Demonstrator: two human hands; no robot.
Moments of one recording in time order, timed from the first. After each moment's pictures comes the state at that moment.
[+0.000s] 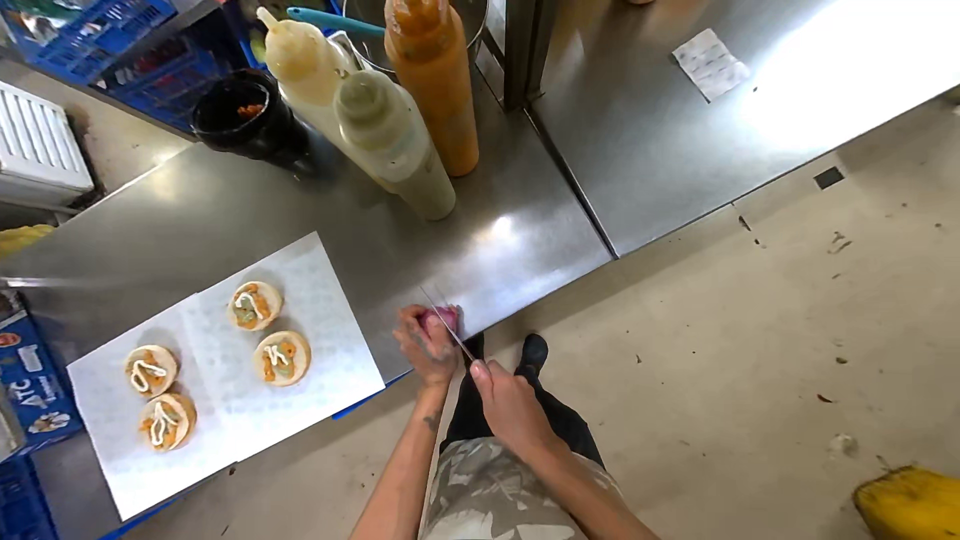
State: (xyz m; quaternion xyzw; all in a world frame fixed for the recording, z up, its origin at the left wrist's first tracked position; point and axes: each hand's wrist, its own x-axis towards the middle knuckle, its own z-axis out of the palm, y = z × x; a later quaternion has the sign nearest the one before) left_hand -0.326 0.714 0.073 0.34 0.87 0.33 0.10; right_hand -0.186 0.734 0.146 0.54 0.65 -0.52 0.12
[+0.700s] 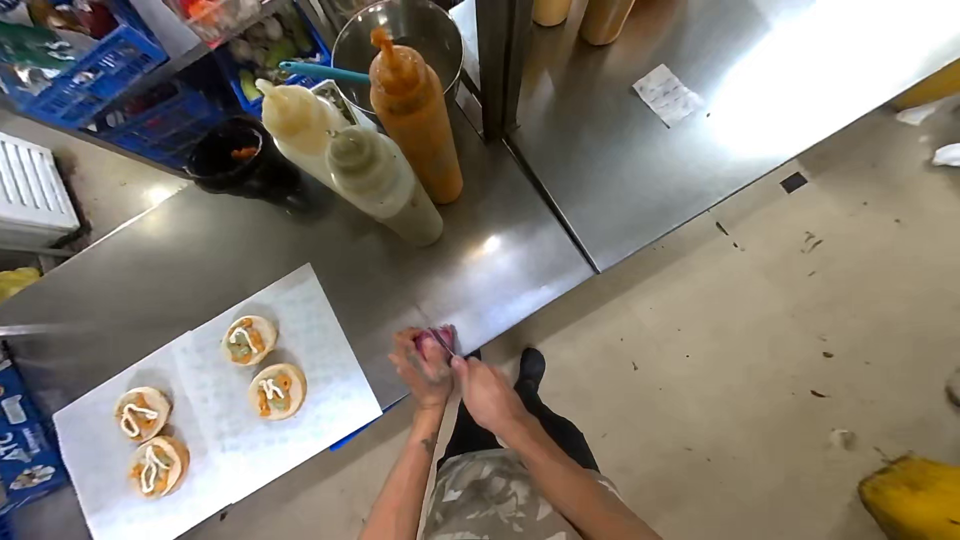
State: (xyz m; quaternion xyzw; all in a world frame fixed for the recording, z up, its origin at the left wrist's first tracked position) left_hand -0.334 0.724 0.062 0.38 0.84 0.37 0.06; right_hand -0.212 0.756 0.128 0.53 0.64 -0.54 0.13
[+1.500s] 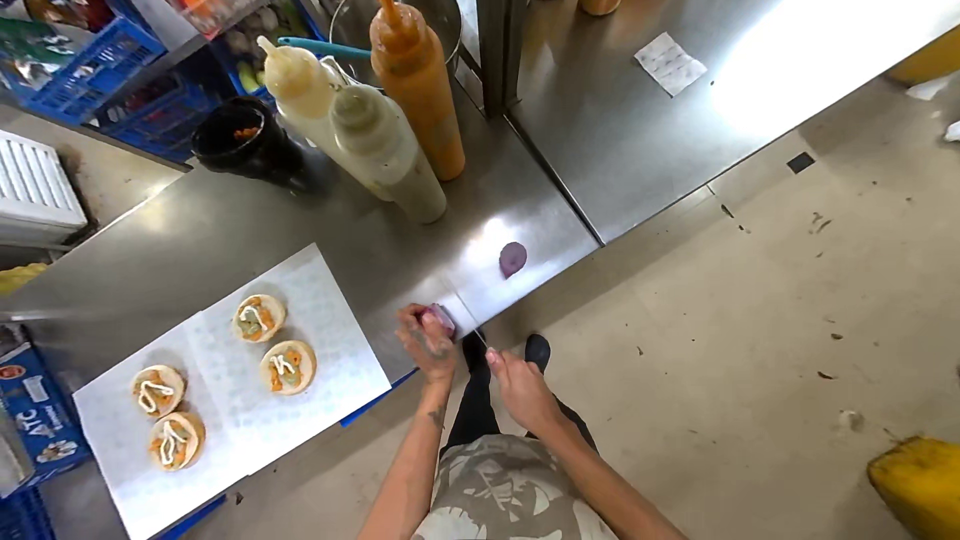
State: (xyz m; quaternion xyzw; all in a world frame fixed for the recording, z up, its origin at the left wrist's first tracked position) left_hand -0.331 0.709 0.074 0.37 0.84 0.37 0.14; right_hand -0.166 0.721 0.109 0.56 0.64 -0.53 0.04
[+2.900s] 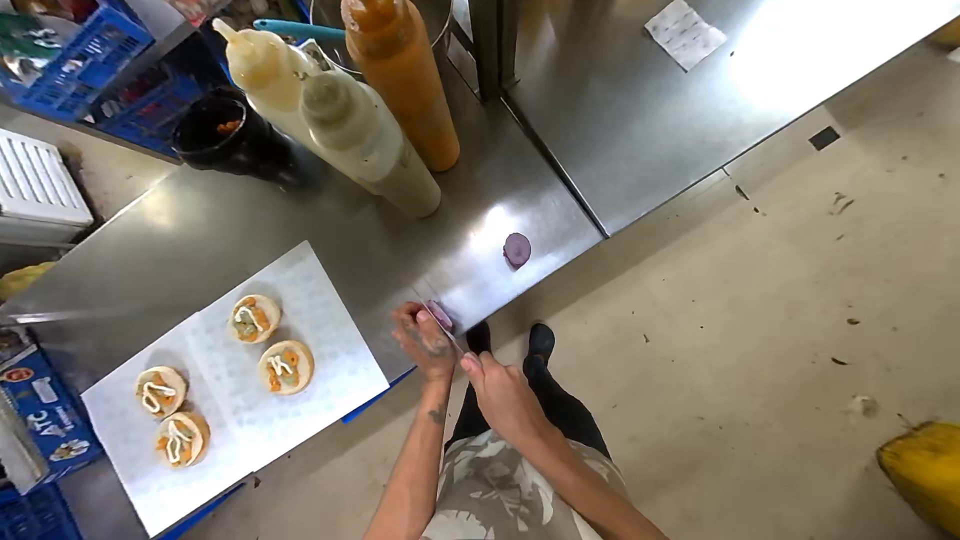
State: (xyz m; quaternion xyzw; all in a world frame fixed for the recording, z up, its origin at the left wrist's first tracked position) left_hand -0.329 0.729 0.076 0.35 0.84 0.40 0.07; right_hand -0.197 0.721 0.145 0.55 0.65 -0.51 0.09
